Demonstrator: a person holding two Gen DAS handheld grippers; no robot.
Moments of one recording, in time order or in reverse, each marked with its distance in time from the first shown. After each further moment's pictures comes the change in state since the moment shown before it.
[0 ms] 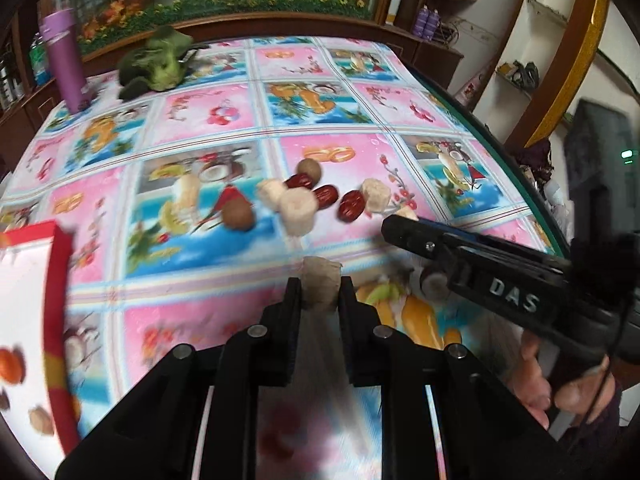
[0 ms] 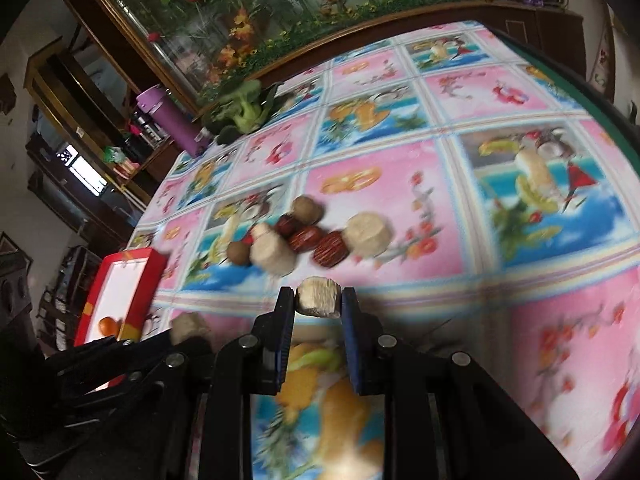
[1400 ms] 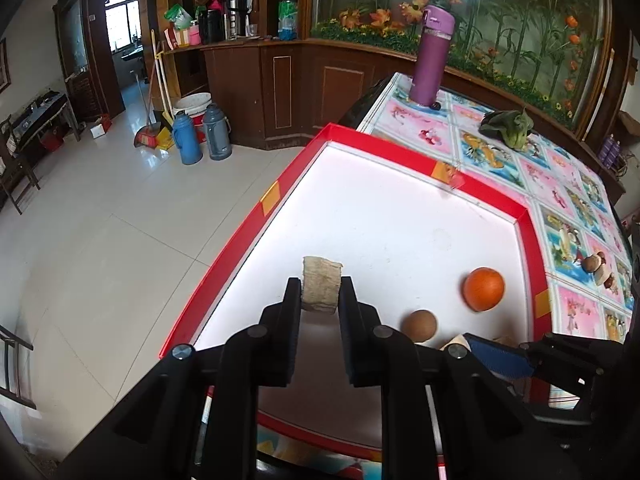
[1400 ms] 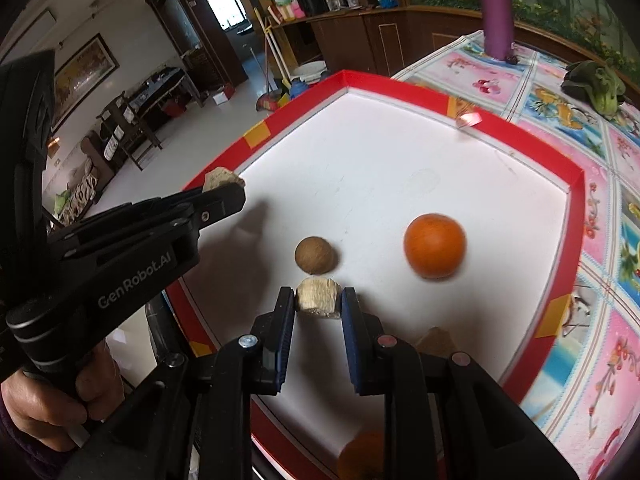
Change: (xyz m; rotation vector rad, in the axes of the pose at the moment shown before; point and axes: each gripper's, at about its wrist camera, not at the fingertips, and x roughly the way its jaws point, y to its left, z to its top) left arm -0.153 0.291 -0.132 -0.478 -0.163 0.499; right arm 0.129 0.324 -0.108 -0.592 0.310 0.209
